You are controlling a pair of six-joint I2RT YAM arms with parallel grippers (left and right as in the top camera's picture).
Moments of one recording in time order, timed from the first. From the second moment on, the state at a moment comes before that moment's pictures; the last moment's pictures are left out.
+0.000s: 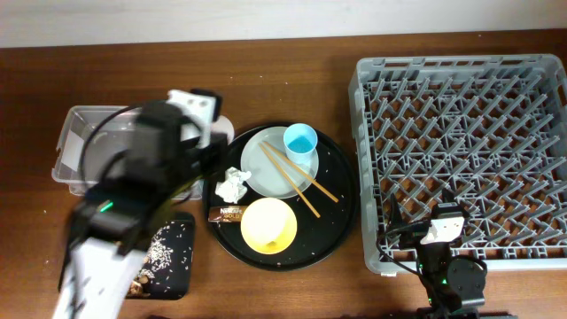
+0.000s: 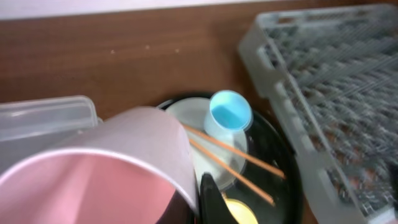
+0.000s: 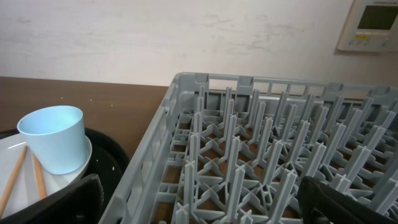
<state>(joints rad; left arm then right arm) -0.34 1.21 1.30 -0.81 0.17 -0.13 0.06 0.01 0.01 -0.08 0.00 -0.03</state>
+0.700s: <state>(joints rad) -0.12 1.55 1.30 -0.94 1.54 0.46 0.06 0.14 0.36 -0.17 -0.66 0.50</state>
